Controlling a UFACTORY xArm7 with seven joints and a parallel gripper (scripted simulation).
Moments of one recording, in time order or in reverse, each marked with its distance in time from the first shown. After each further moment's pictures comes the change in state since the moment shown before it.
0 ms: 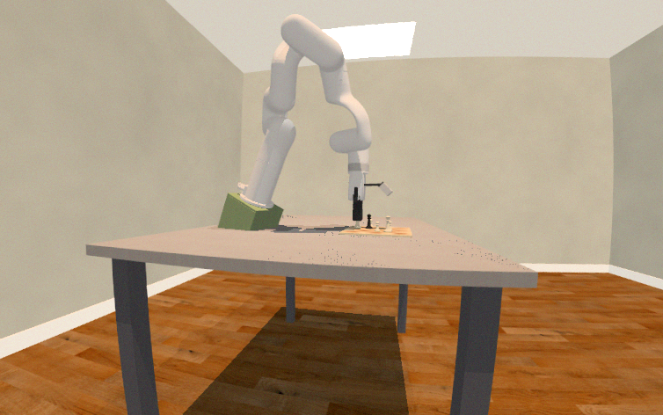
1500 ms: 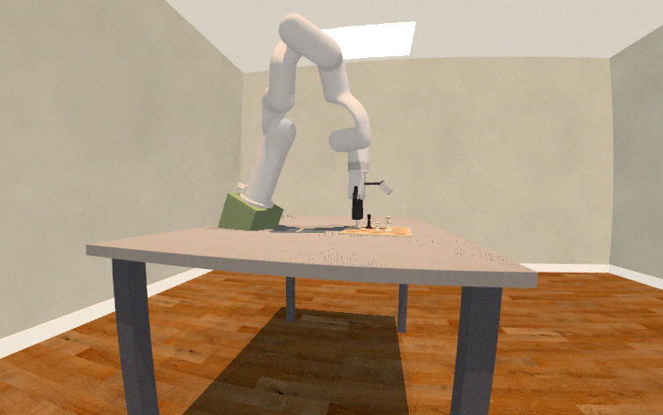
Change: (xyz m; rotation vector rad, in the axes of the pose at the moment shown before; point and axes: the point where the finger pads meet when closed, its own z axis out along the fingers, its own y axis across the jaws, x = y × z) arm 0.000 0.000 -0.004 0.000 0.000 0.000
